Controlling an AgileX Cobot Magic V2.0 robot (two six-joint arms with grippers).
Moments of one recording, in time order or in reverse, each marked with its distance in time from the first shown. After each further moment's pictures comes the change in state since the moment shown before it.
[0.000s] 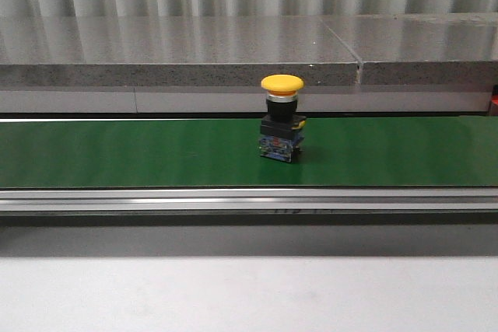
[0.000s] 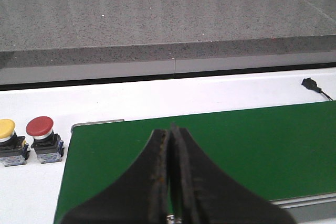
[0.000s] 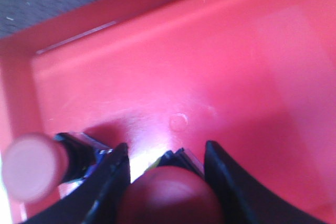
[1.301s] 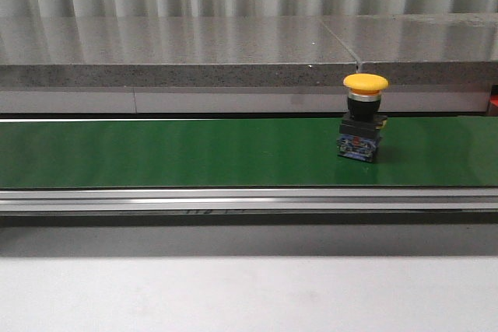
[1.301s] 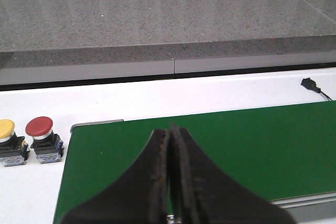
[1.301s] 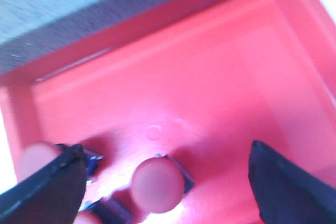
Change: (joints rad) left arm 0.000 0.000 0.000 0.000 0.000 0.000; right arm -0.057 -0.111 -0.008 0.004 0.036 0.005
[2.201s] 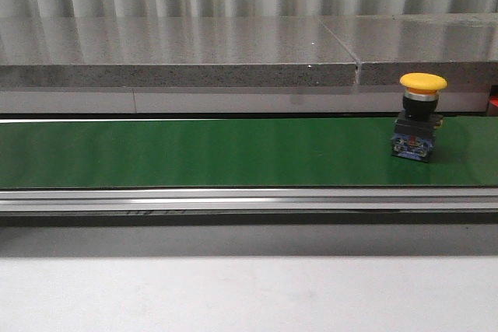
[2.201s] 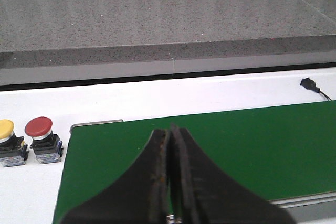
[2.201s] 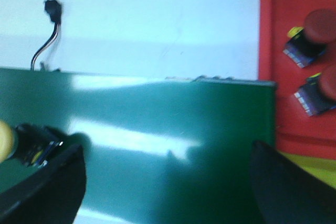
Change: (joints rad) left arm 0.000 0.000 0.000 0.000 0.000 0.000; right arm 0.304 -0.584 0.500 0.092 0.189 -0.217
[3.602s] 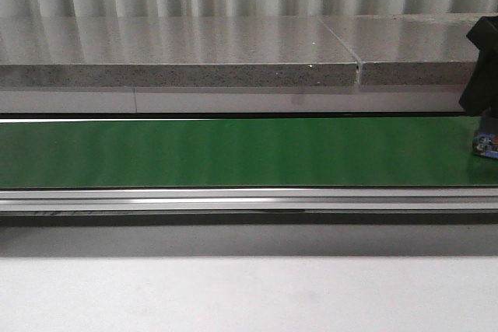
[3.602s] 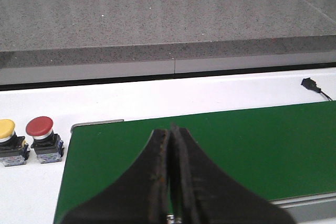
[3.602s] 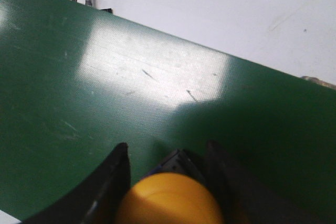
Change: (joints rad) left arm 0.000 0.000 0.000 0.000 0.000 0.000; right arm 0.288 0.198 0.108 0.002 -0.199 -0.074
